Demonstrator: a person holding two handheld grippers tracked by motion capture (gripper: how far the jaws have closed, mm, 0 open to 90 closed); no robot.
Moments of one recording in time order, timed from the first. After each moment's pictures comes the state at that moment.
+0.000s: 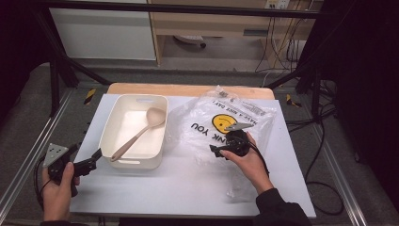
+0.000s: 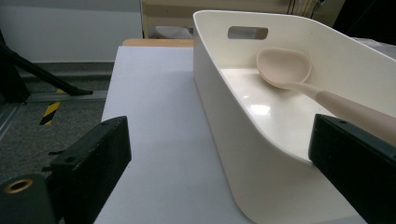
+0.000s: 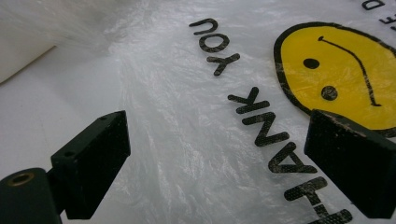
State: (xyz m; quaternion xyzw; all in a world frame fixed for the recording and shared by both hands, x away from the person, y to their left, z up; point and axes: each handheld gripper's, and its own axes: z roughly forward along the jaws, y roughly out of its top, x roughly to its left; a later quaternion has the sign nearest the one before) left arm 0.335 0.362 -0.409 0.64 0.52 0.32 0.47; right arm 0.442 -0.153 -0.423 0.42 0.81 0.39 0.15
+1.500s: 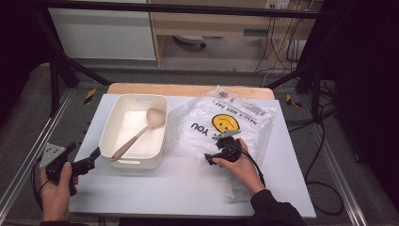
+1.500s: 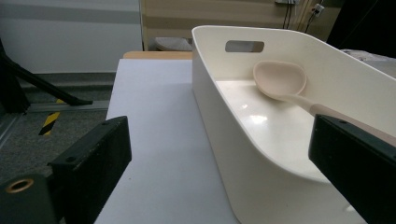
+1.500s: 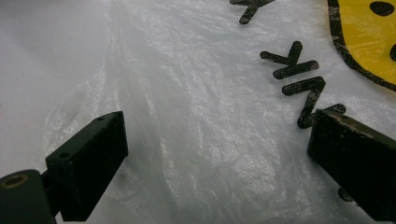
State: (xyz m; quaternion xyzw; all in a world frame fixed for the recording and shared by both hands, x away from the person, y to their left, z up) left arm 0.333 0.363 -0.404 0.63 0.52 0.33 0.48; right arm 0.442 -0.132 -0.457 0.41 0.83 0.34 0.15
